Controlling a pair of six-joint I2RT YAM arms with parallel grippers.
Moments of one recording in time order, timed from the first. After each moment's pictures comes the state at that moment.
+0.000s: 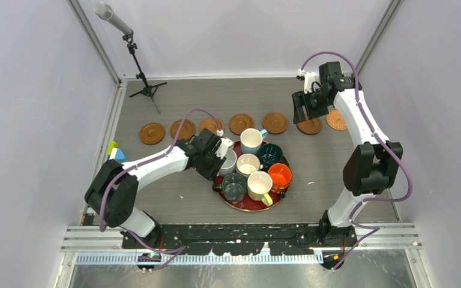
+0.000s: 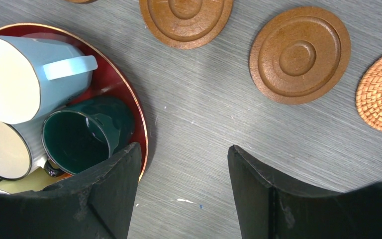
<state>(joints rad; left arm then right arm) -0.69 1.51 0.93 -0.54 0.12 0.00 0.06 1.73 1.64 -1.00 -0.29 -0.25</state>
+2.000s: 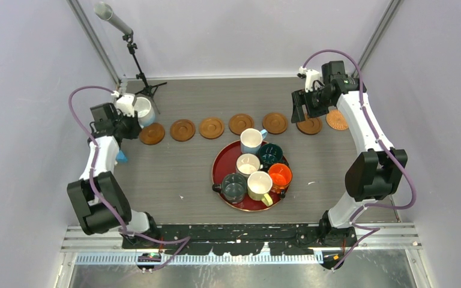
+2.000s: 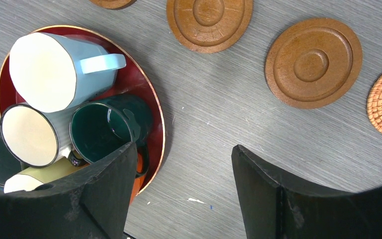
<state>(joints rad) 0.33 1.38 0.98 -0.28 0.39 0.34 0.06 1.67 1.63 -1.00 -0.36 -0.25</state>
